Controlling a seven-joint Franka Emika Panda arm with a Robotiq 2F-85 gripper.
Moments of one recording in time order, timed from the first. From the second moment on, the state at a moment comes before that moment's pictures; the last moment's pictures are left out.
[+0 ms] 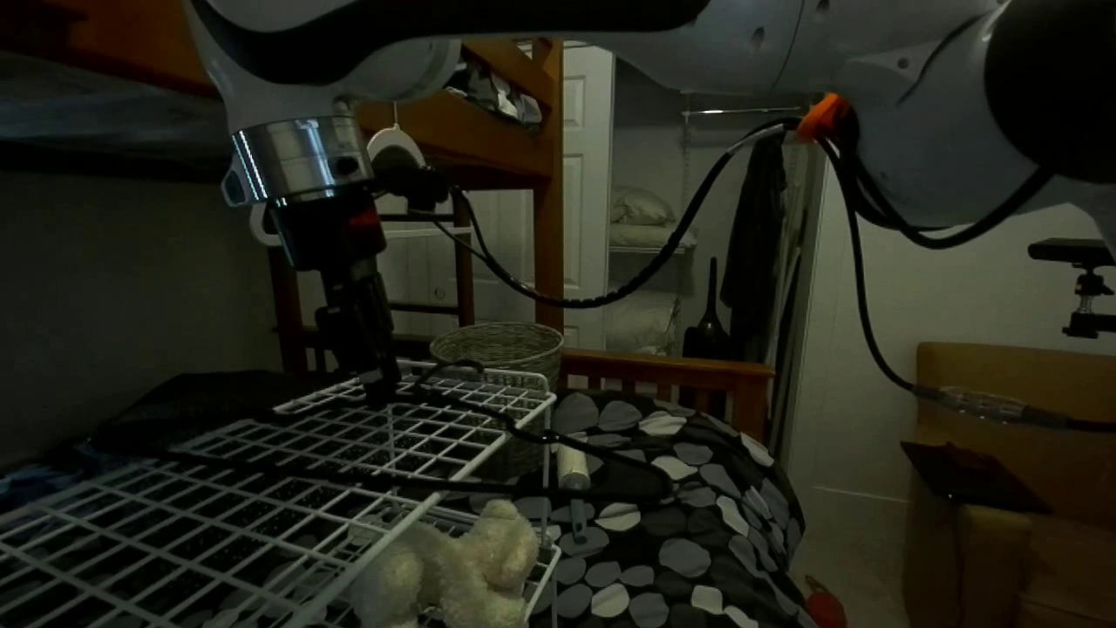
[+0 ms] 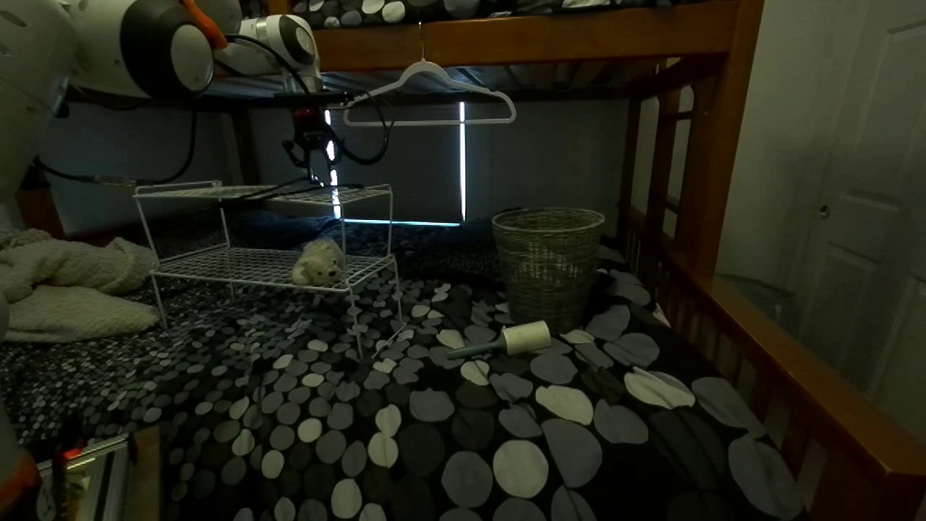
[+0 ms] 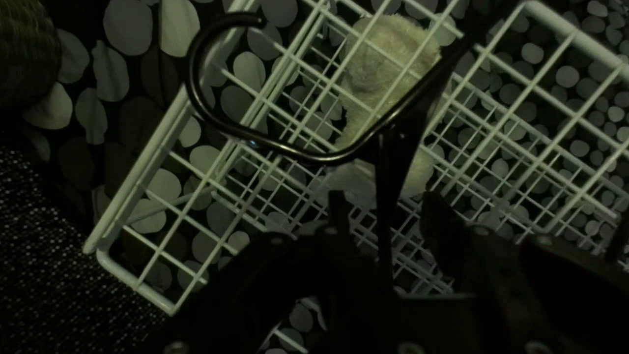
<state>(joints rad) 0.61 0.56 0.35 -1.03 -0.35 1.41 -0.37</state>
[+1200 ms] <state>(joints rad) 0.45 0.18 0.35 -1.36 -0.18 1.84 -0.28</state>
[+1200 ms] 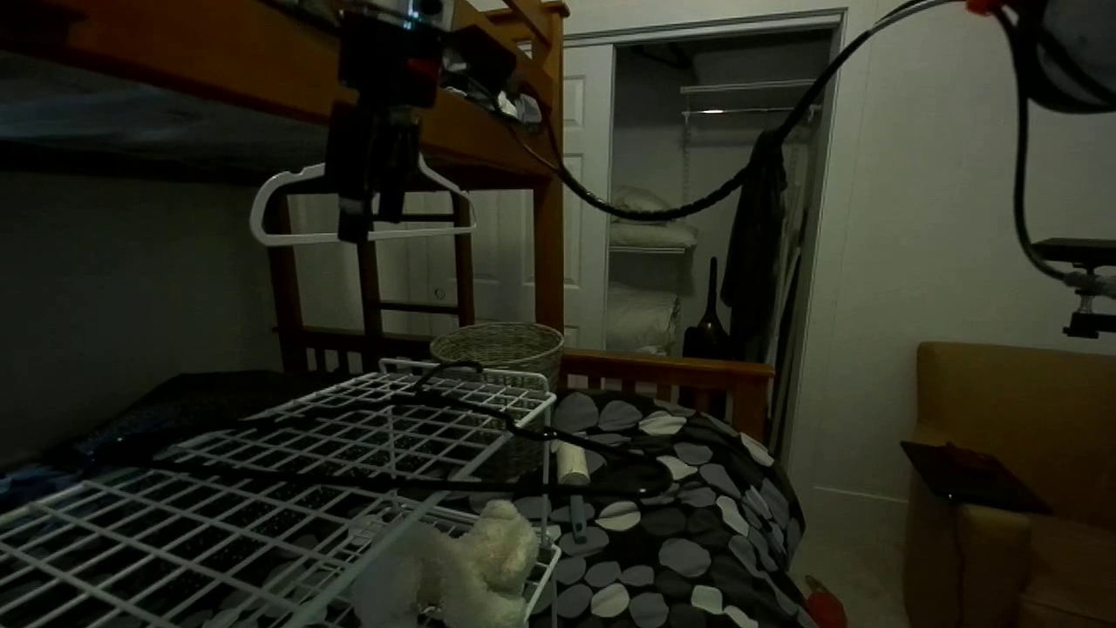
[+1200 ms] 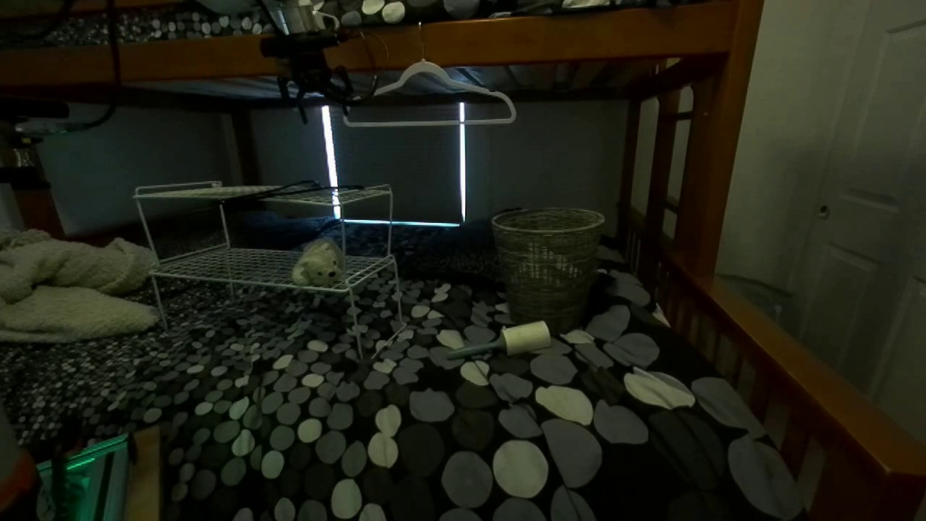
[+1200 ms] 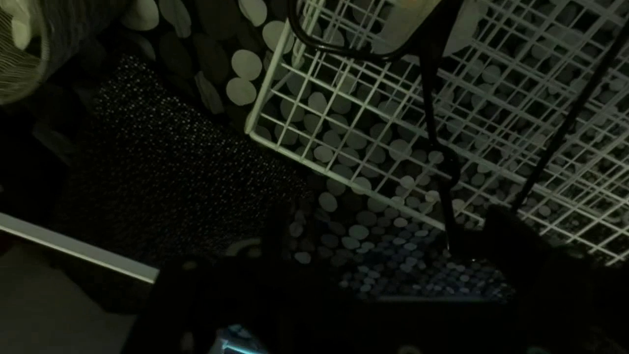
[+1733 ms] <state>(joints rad) 0.34 -0.14 0.28 -1.72 0.07 1.99 -0.09</state>
